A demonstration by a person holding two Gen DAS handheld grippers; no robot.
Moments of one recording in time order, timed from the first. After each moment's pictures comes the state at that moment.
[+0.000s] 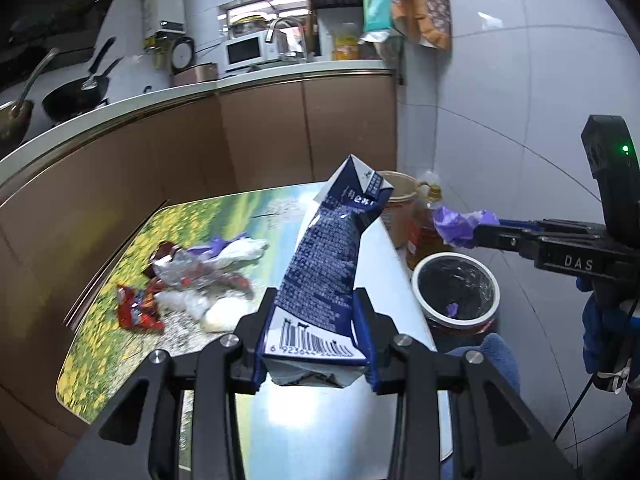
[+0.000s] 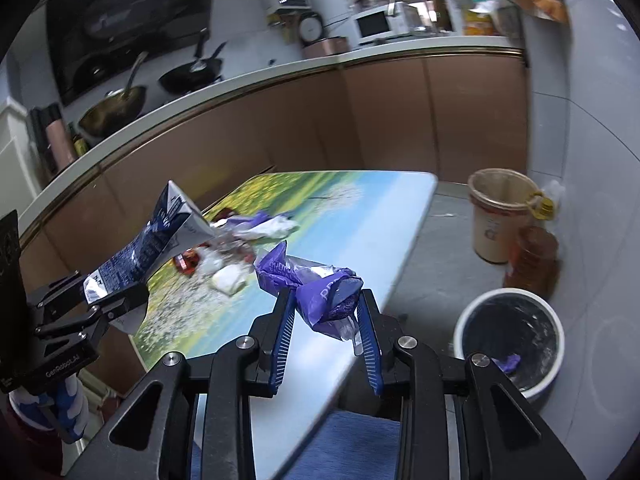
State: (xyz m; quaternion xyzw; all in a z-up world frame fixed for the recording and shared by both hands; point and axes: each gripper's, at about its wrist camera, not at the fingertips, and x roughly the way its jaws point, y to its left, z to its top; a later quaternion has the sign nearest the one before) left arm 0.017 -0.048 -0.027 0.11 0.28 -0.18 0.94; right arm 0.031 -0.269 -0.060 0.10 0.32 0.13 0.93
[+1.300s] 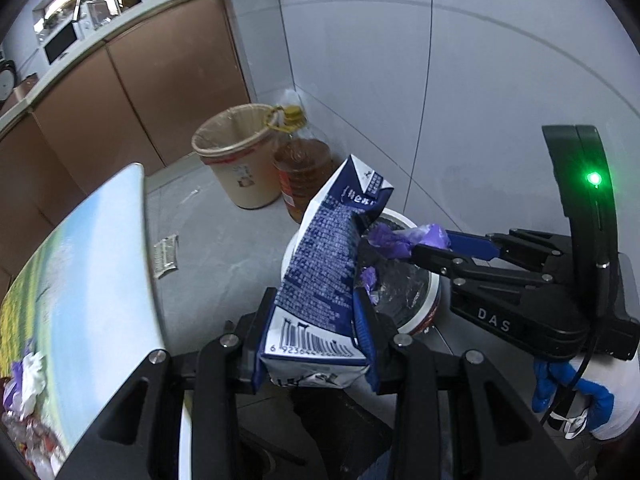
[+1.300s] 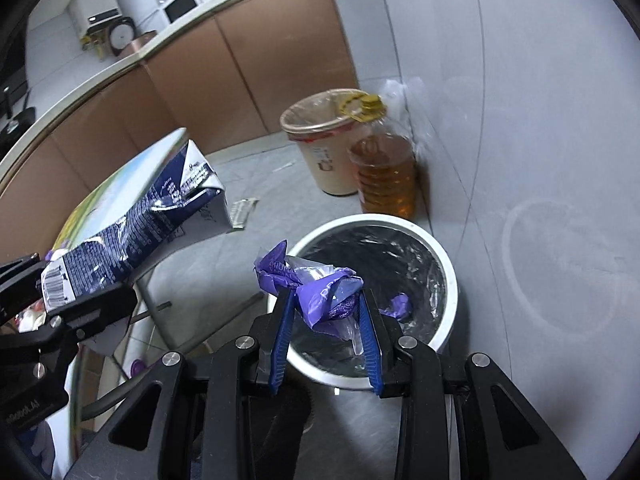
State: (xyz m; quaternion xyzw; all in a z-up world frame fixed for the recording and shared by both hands) left arm 0.150 -0.320 -0.146 0.24 0.39 -0.37 0.81; right arm 0.100 -0.460 -0.218 0.20 0.40 -0.12 0.88
